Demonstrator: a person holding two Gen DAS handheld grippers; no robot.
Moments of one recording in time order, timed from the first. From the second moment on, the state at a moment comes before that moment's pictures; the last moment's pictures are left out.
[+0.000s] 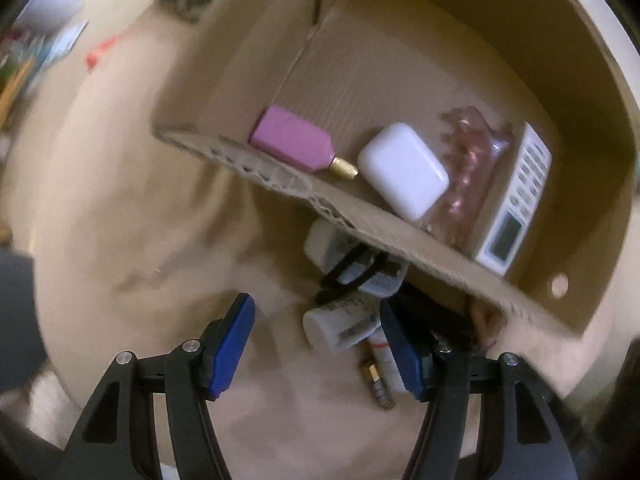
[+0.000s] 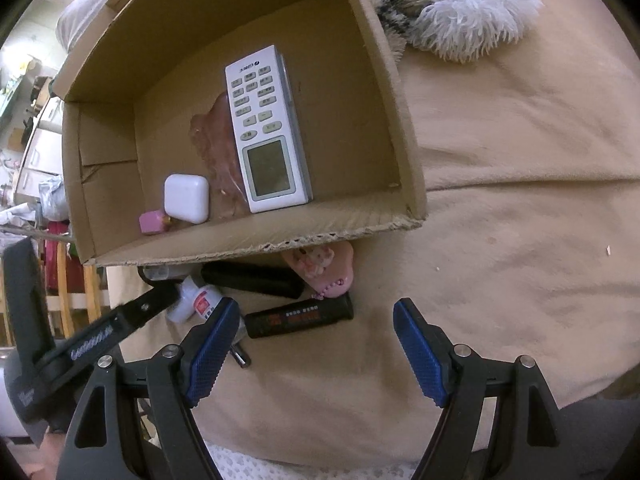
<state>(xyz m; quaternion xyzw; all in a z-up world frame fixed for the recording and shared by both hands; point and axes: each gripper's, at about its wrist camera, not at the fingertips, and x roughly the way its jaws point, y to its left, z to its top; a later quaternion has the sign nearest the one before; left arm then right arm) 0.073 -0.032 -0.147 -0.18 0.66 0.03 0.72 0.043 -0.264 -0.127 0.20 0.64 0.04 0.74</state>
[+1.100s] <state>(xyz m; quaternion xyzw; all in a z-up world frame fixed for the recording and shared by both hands) 0.056 -0.017 -0.110 -0.03 0.69 -0.02 0.72 0.054 -0.214 -0.164 0.10 0.69 0.05 0.72</state>
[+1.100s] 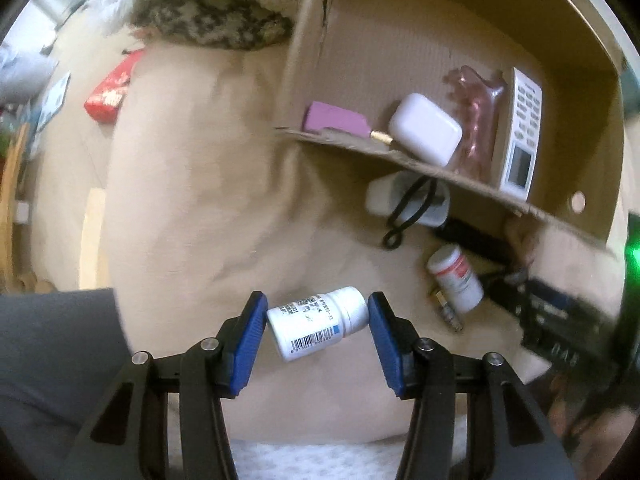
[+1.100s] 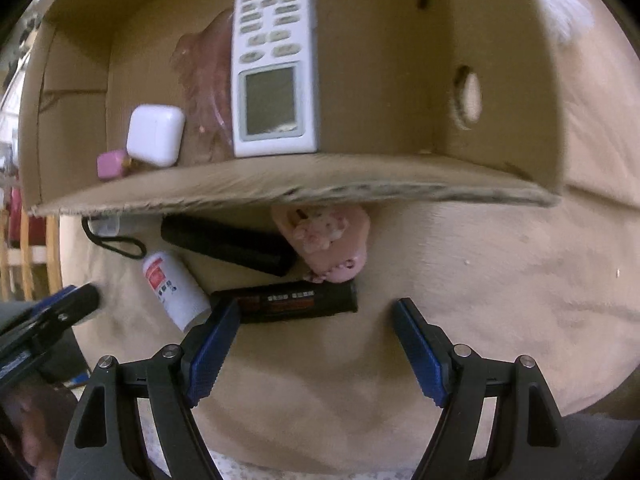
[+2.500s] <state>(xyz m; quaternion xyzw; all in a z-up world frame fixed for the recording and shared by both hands) 0.041 0.021 -0.078 -0.07 0.61 -0.01 0.79 0.013 -0.234 -0.003 0.11 0.40 0.11 0.91</state>
